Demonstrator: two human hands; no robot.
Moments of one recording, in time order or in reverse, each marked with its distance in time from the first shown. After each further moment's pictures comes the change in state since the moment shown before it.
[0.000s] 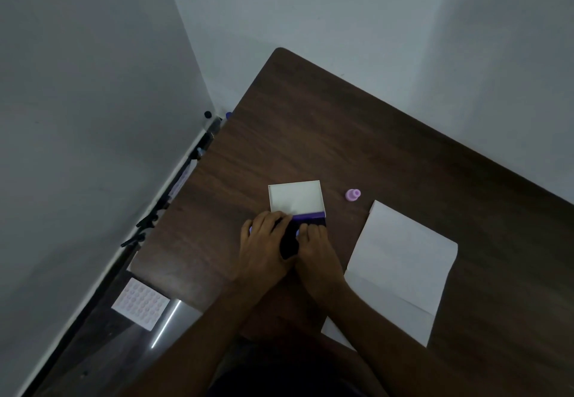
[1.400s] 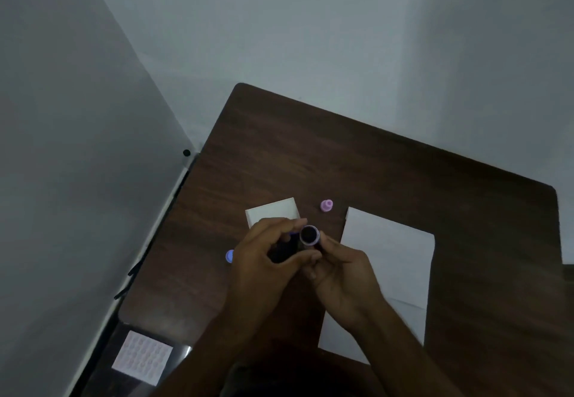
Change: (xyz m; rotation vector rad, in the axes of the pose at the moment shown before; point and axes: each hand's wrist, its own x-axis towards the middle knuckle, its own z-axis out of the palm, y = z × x) left_hand -0.007 0.092 -0.111 -0.553 0.061 0.023; right_hand -0.093 -0.057 -0.132 2.119 0.004 0.211
